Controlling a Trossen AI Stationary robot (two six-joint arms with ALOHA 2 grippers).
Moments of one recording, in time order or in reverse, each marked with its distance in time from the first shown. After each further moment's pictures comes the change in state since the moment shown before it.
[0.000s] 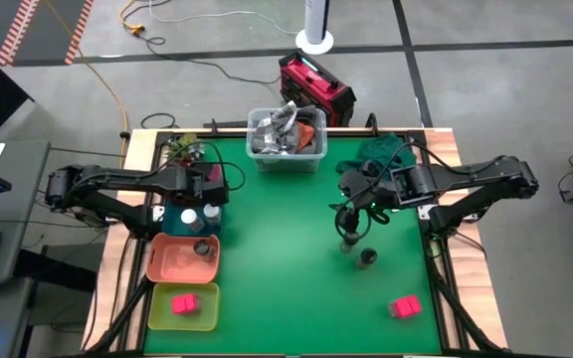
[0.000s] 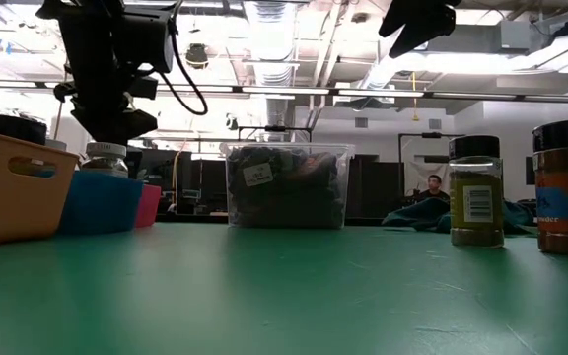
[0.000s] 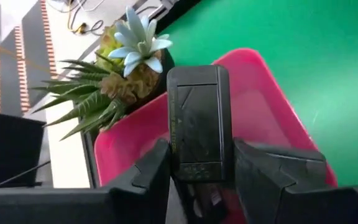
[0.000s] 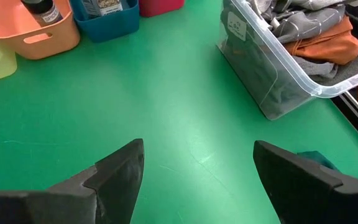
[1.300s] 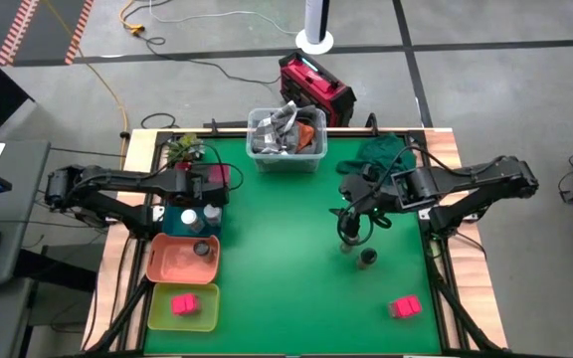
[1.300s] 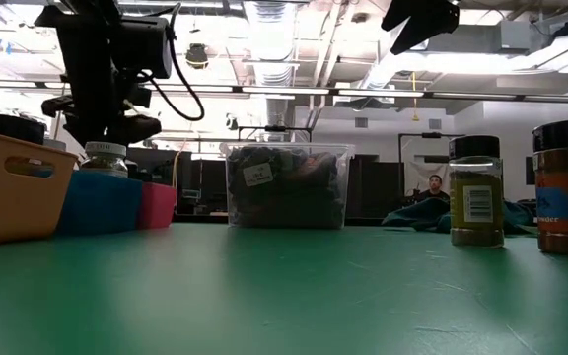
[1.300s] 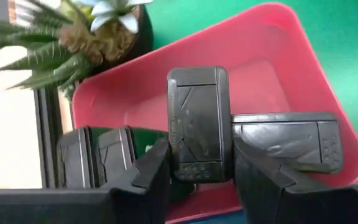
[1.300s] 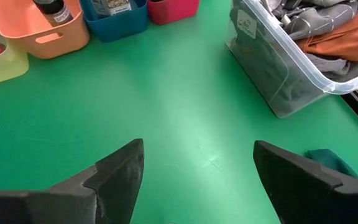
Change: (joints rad) left arm 0.000 -0.001 -0.050 0.077 0.128 -0.160; right arm 0.031 0.000 0.000 0.000 0.000 0.033
